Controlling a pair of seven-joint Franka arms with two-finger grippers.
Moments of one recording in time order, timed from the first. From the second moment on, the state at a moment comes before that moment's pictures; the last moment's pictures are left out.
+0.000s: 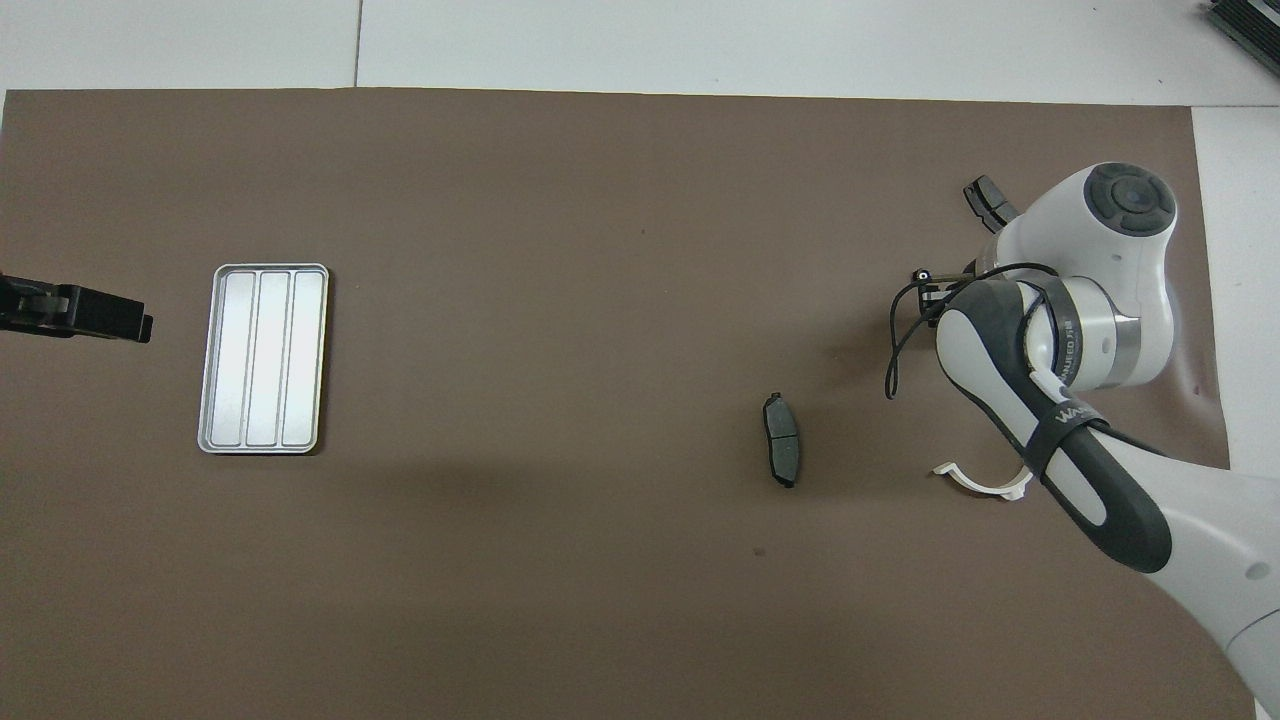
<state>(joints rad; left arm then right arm) -0.02 -0.06 -0.02 -1.65 0.00 1.64 0.11 0.00 0.41 0.03 -1.84 -0.06 2.18 0.10</state>
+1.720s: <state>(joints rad) -0.02 -0.06 -0.02 -1.65 0.00 1.64 0.11 0.03 0.10 0.09 -1.59 -0.06 1.81 0.16</state>
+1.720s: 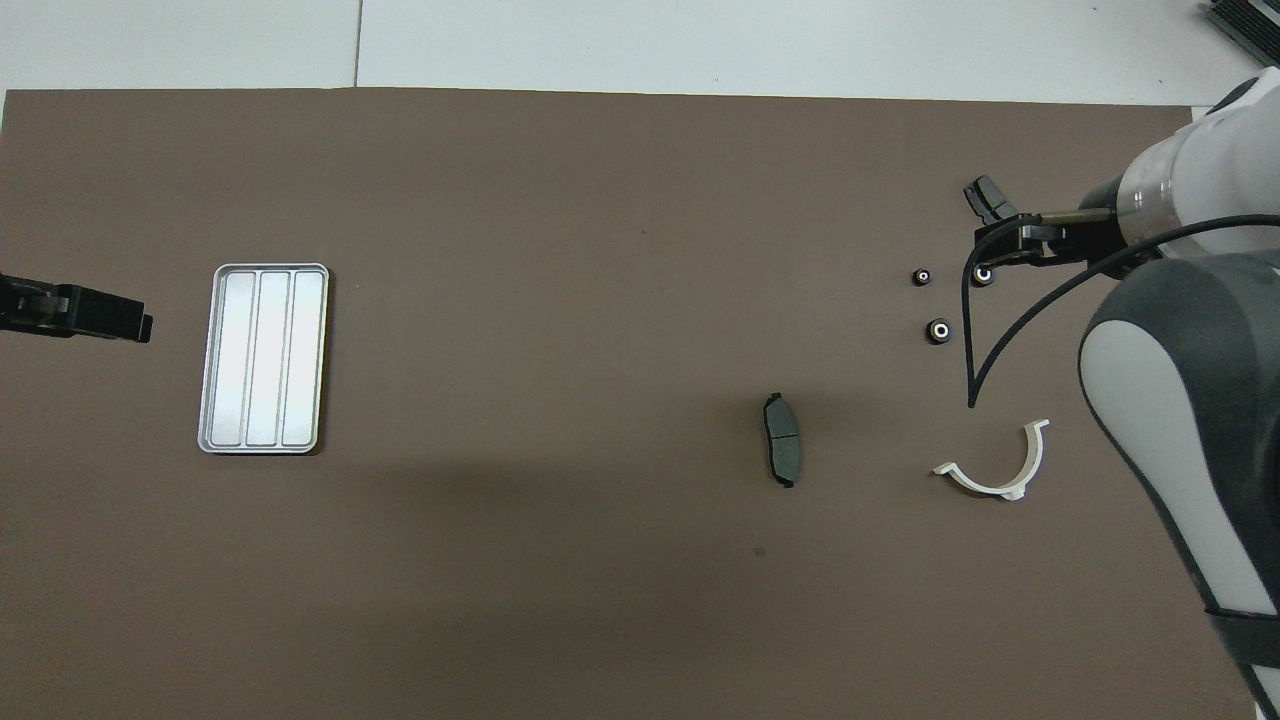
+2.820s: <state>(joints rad) -0.02 -0.06 -0.02 -1.65 0.00 1.64 0.11 0.02 0.10 0.09 -1.62 -0.06 1.80 0.16</state>
